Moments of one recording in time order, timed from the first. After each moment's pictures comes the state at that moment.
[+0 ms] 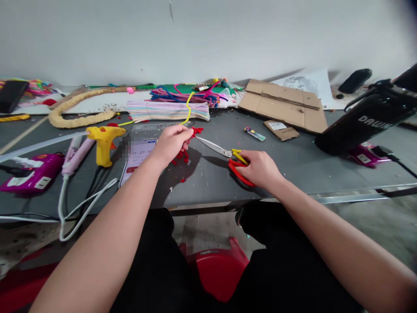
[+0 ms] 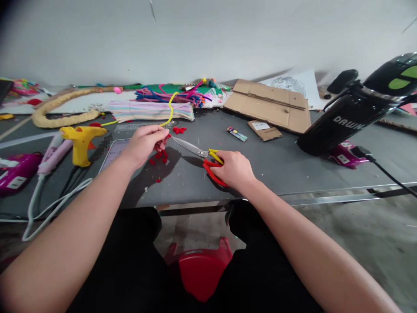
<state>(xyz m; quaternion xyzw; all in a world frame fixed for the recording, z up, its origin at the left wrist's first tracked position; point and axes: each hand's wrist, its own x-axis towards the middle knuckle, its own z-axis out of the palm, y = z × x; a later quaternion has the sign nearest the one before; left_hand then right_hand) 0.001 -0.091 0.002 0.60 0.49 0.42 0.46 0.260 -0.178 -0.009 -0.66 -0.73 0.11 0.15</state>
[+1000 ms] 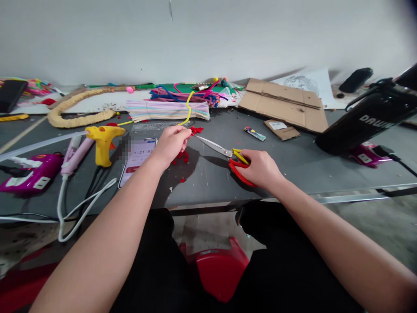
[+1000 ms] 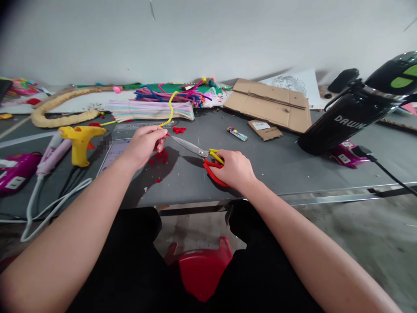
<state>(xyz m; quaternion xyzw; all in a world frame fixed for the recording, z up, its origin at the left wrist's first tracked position) 0.007 -0.095 0.006 0.58 0.50 0.43 0.48 0.258 -0.181 -0.007 -0.66 -0.73 0.10 0.17</state>
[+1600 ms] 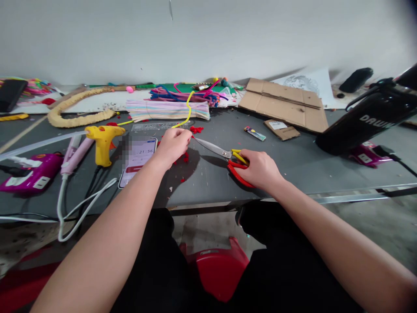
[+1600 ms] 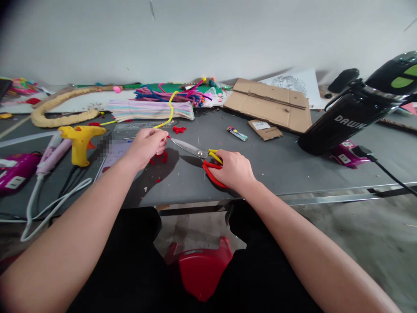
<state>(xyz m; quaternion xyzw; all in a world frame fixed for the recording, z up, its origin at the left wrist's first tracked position) 0.007 -0.093 -0.005 0.60 0.52 0.40 0.47 0.254 -0.182 -0.006 -0.67 -0.73 0.07 0.14</state>
